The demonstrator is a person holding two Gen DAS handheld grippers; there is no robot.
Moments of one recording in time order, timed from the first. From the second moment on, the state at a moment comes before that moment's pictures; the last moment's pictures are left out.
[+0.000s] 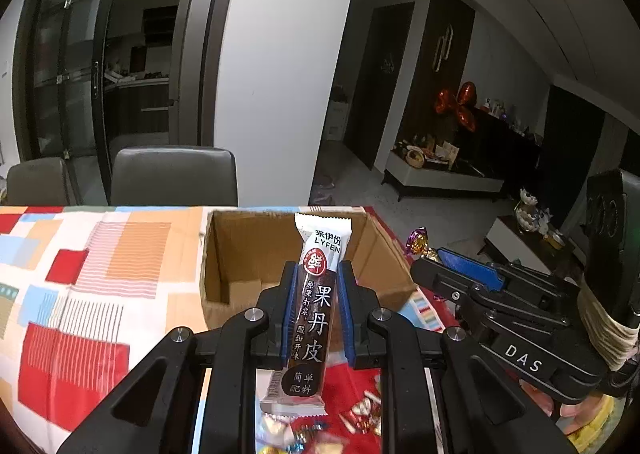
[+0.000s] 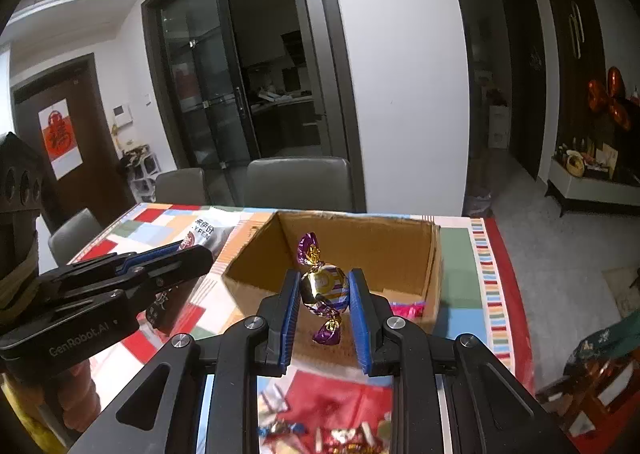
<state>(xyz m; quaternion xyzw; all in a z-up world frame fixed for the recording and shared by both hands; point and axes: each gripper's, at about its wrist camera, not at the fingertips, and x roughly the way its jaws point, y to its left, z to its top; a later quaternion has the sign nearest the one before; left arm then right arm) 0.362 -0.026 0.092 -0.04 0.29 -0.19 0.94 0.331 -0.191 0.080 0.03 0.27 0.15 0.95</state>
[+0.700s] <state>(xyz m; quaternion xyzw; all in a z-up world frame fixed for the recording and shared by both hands) 0.475 -0.051 0.064 0.00 0.34 -0.13 0.93 0.412 -0.195 0.070 0.03 0.32 0.11 0.94</state>
